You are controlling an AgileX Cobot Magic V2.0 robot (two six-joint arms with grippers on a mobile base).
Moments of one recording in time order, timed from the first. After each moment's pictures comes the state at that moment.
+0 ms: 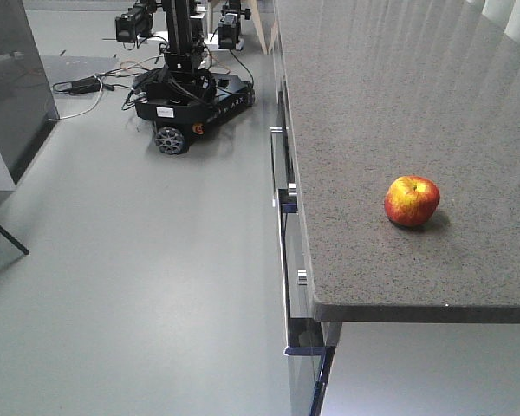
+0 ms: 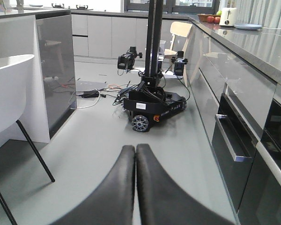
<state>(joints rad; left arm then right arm) 0.11 -0.01 0.03 0.07 0.16 -0.19 0.01 0.00 0.03 -0.25 0.01 0.33</state>
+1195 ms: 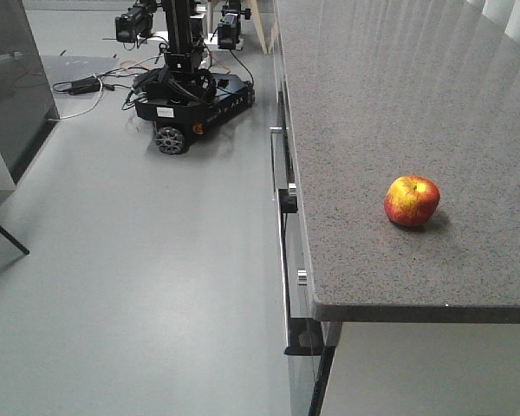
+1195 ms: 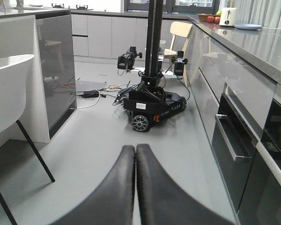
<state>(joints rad) 0.11 -0.01 0.03 0.07 0.16 -0.19 0.01 0.00 0.03 -0.24 -0.05 0.36</state>
